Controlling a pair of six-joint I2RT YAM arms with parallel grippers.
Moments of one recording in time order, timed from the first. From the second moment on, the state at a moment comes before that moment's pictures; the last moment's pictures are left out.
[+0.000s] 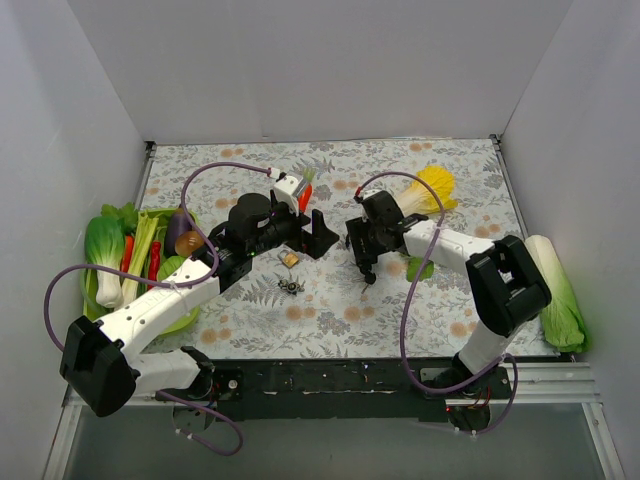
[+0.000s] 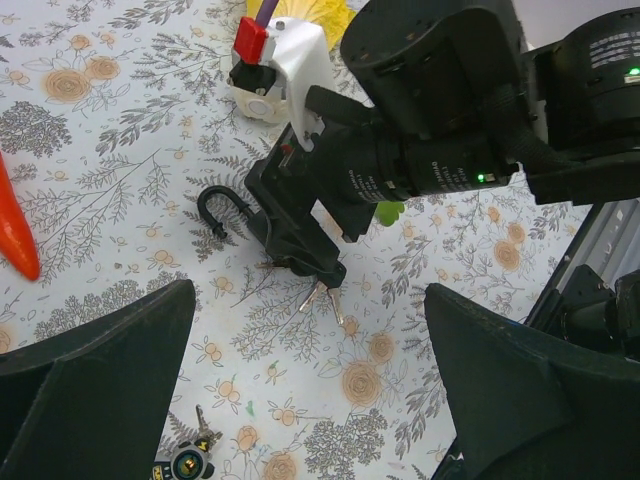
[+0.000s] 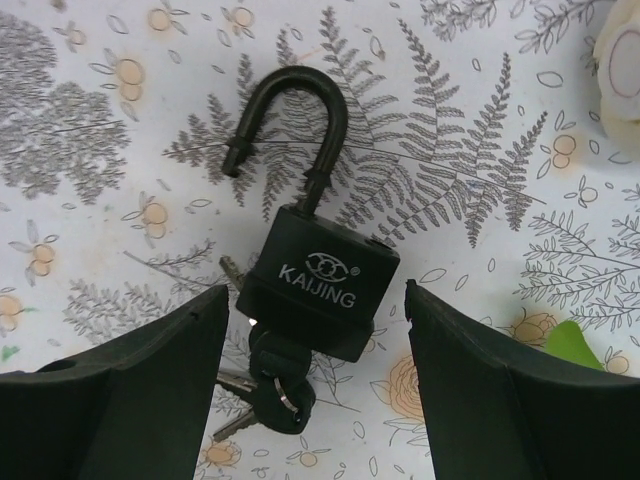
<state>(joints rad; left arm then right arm) -0.68 1.19 0.93 -0.02 0.22 -0.28 0.60 1.66 1.04 -0.30 0.05 0.19</state>
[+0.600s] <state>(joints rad) -0.68 1.19 0.93 -0.02 0.21 -0.28 0.60 1.80 1.11 -0.36 0.12 0.27</state>
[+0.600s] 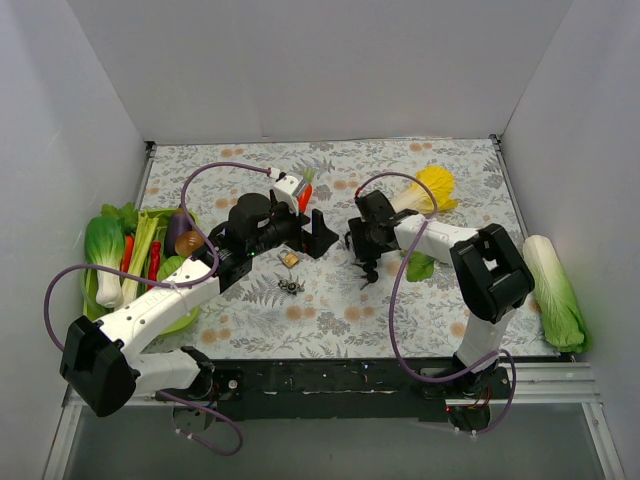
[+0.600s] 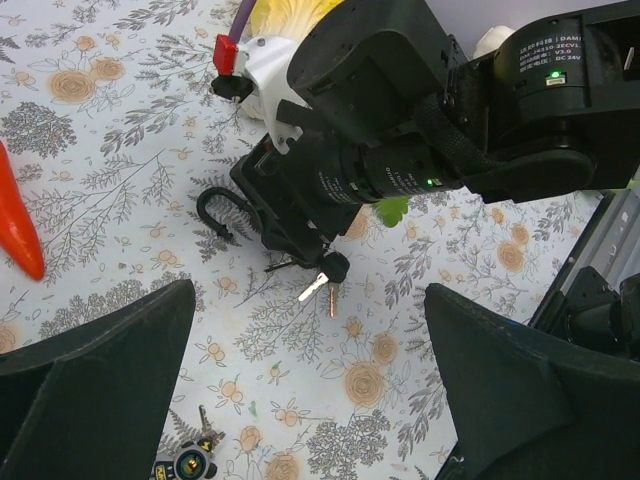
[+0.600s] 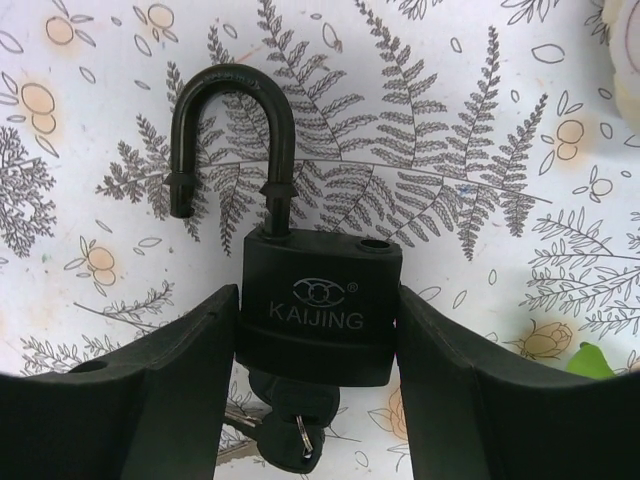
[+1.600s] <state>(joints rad) -0.68 1.25 0.94 -0.02 0.24 -0.36 0.47 1.90 1.28 -0.27 0.07 0.39</state>
